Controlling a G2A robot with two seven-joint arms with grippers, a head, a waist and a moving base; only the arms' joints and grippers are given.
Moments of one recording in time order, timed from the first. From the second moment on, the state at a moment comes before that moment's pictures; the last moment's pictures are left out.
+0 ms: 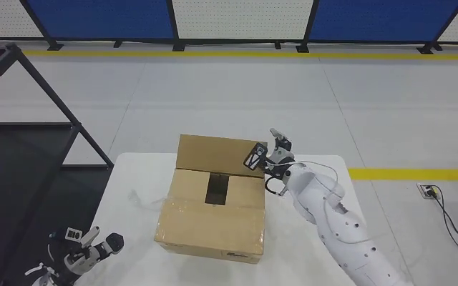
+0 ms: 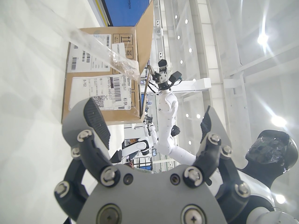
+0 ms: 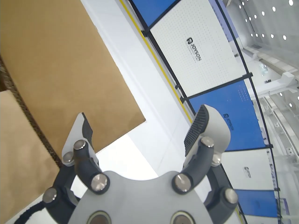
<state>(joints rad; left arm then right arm) 1.35 -0.97 -1.74 -1.20 -0.80 -0.46 -1.15 -0.60 -1.27 1.03 -1.39 -1.79 -0.31 0.24</state>
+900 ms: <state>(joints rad) 1.32 -0.97 -1.70 -1.23 -0.75 -0.46 -1.15 -0.74 -1.19 1.35 -1.44 -1.26 -0.88 0.28</state>
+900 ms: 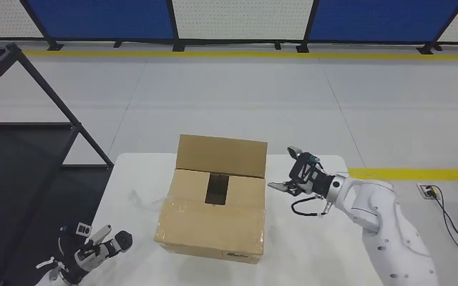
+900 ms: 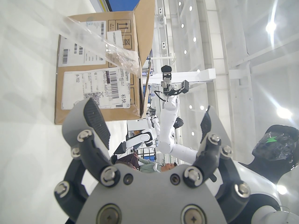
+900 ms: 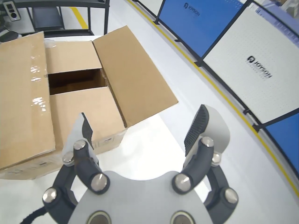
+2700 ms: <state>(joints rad) 1.38 -0.98 -1.80 -1.36 -0.96 -0.35 -1.19 -0.55 -1.02 0.80 -1.31 0.30 -0.78 1.04</state>
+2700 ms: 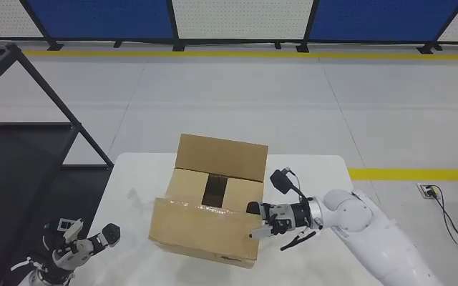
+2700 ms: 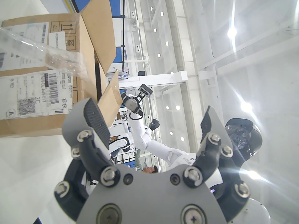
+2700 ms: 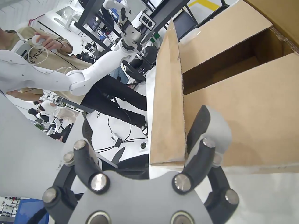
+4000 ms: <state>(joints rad) 1.38 -0.98 -1.80 -1.36 -0.96 -0.35 -1.19 -0.26 -0.83 0.17 -1.54 0.17 -1.01 0.81</state>
